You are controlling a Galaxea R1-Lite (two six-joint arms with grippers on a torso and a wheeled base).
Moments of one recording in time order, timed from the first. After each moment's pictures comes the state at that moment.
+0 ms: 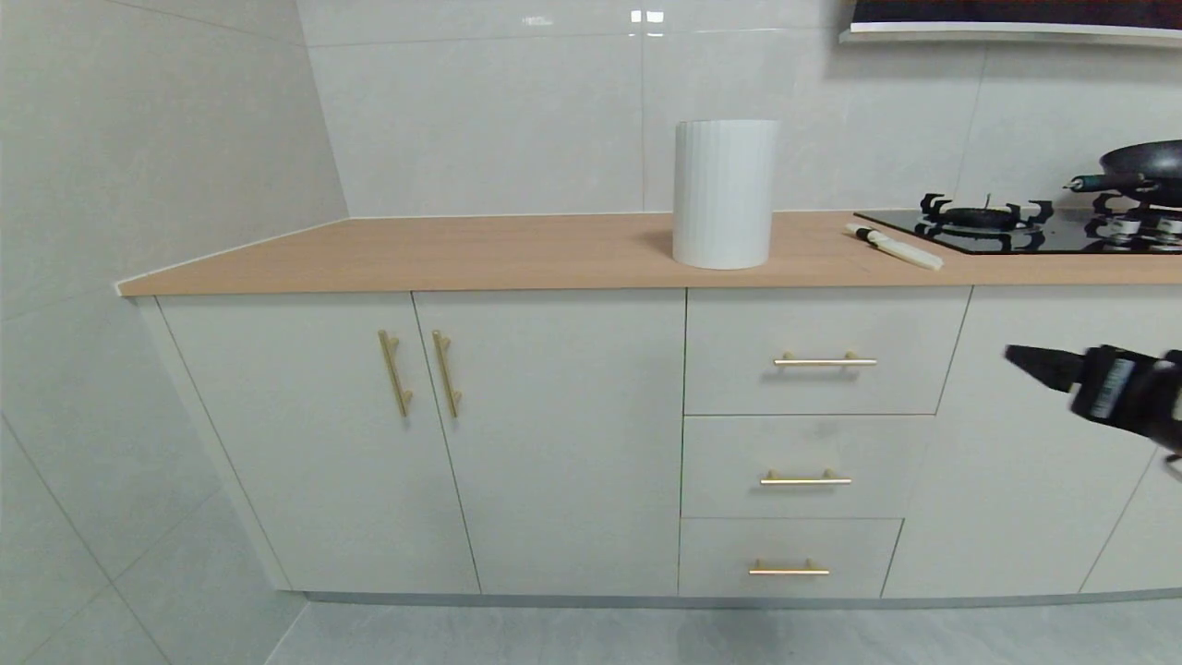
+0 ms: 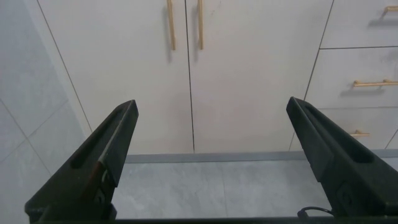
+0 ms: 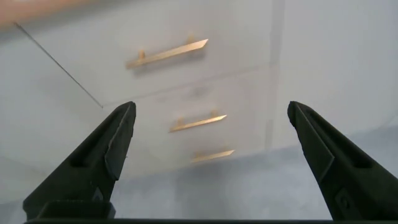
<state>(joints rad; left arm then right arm) 0.00 0.00 0.00 0.00 -0.03 0.01 0.14 1.26 -0.61 -0.43 -0.27 0.24</state>
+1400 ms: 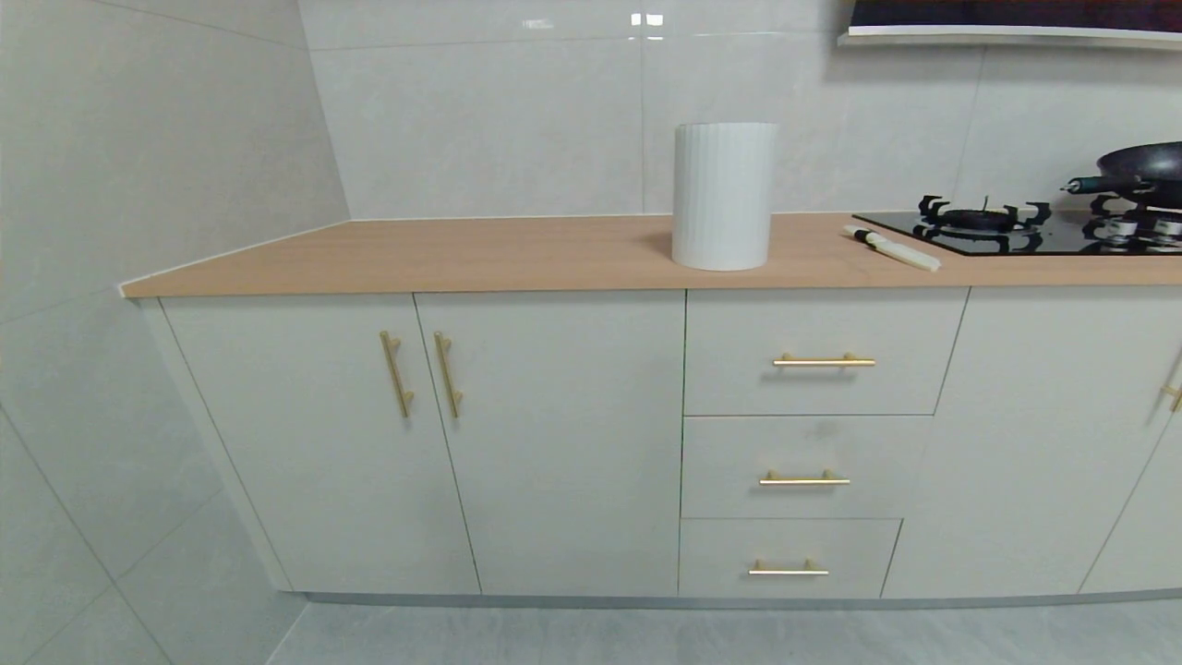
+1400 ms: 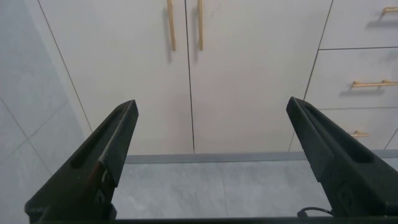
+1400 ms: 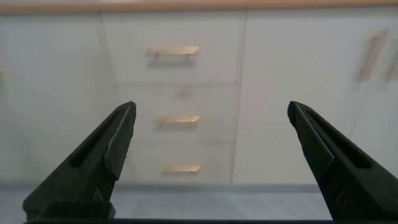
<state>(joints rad) 0.00 0.00 0.00 0.00 -0.03 0.01 0.00 0.00 -0.02 -0.04 0.02 -0.01</state>
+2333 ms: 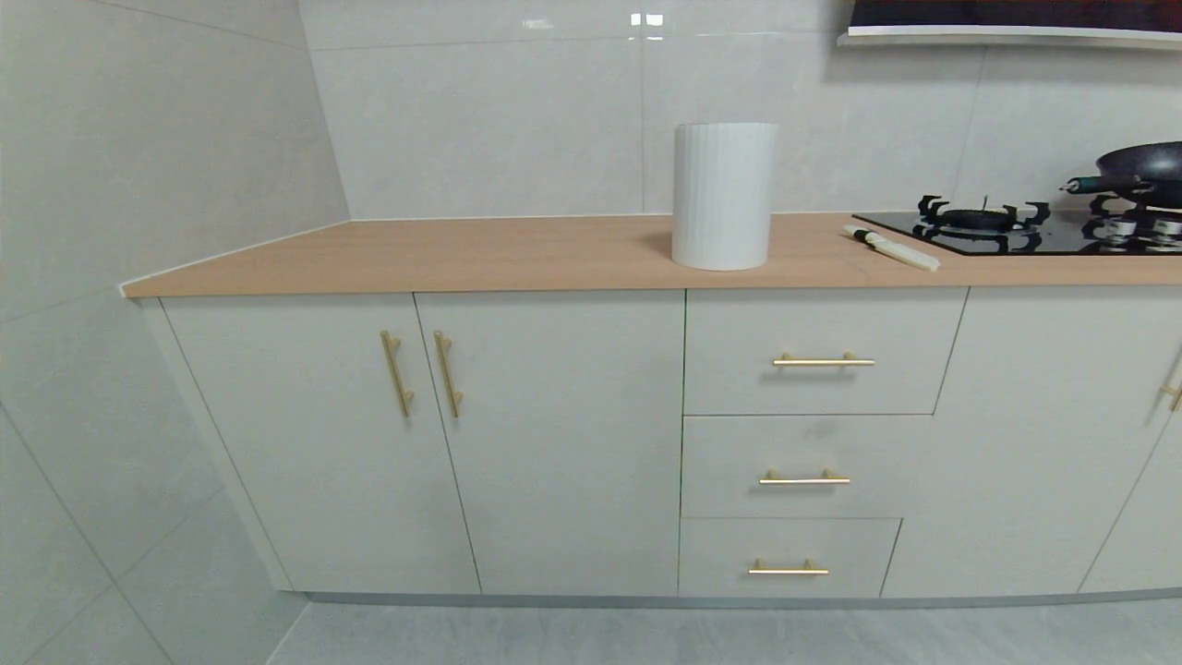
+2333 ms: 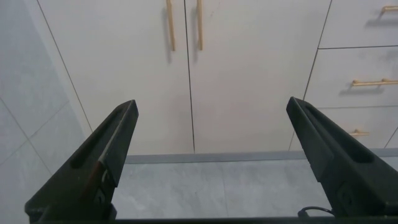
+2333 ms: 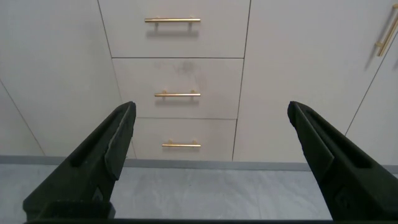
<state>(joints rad) 0.00 0.00 0.00 0.00 -0.03 0.01 0.00 0.00 0.00 0.00 0.01 -0.01</state>
